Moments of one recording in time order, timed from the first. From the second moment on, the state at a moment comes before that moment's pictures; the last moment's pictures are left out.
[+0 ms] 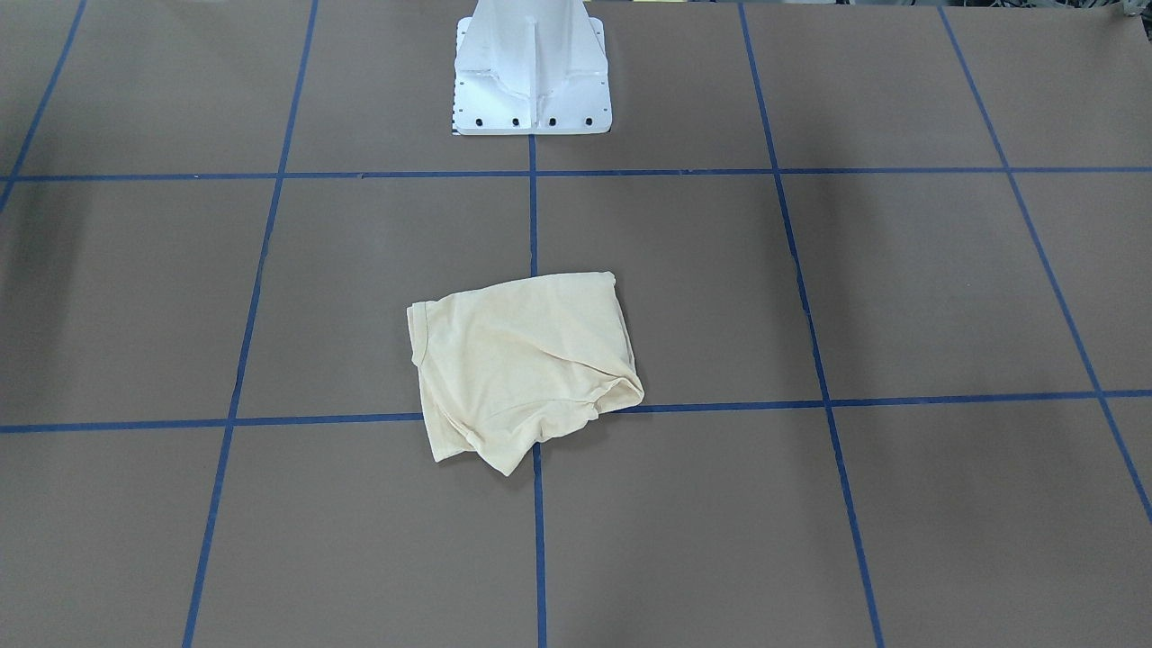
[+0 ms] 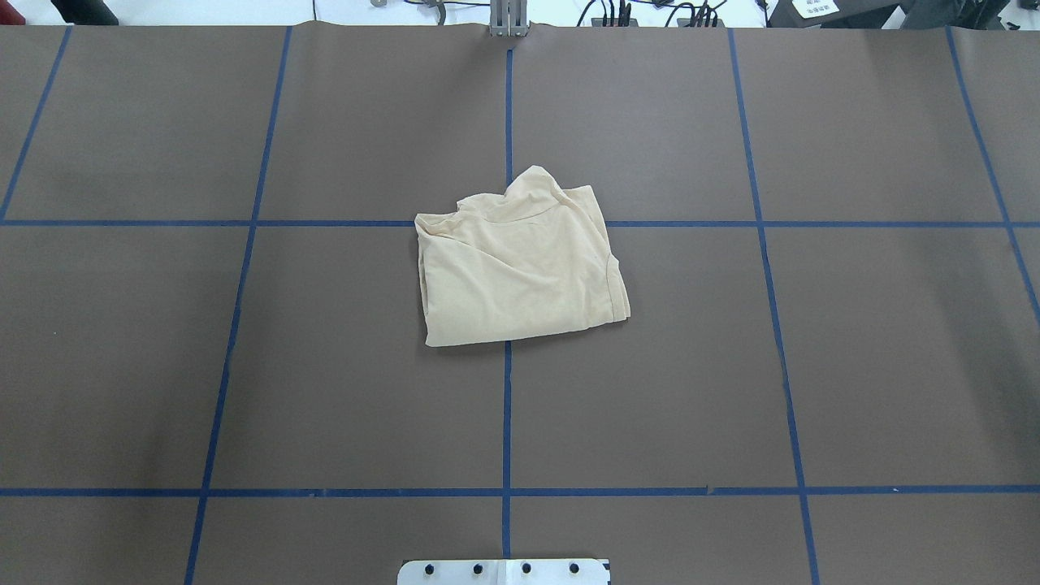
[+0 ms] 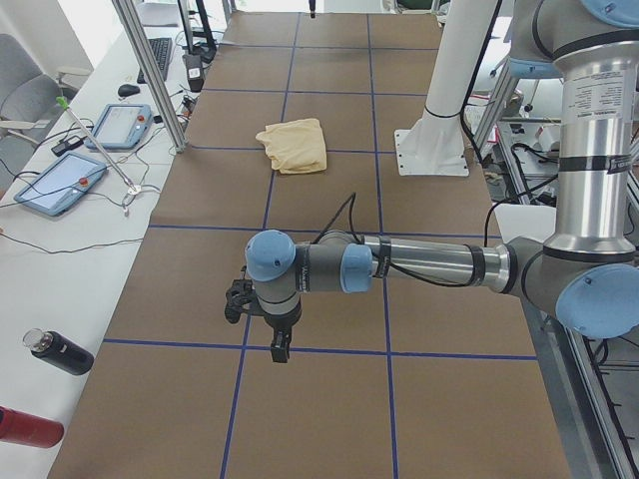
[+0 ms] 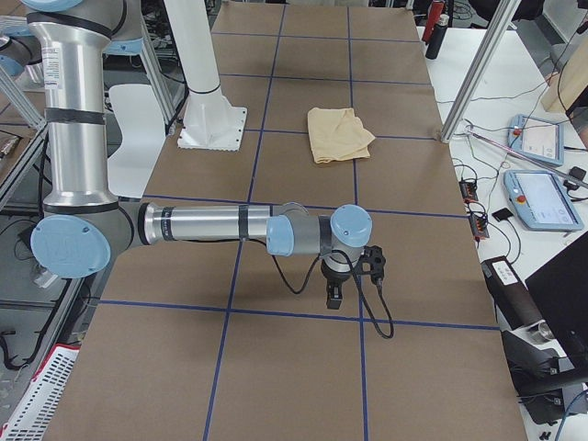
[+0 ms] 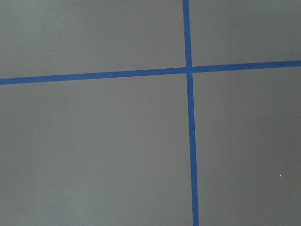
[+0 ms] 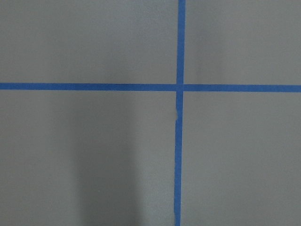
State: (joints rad) left arm -1.59 -1.52 -1.70 -1.48 -2.31 0.03; right arm 1.49 -1.58 1.63 -1.58 2.36 0.09
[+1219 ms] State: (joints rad) left arm -1.59 -1.51 -1.69 -1.53 -2.31 0.02; right arm 1.49 -1.58 1.62 -1.58 2.36 0.09
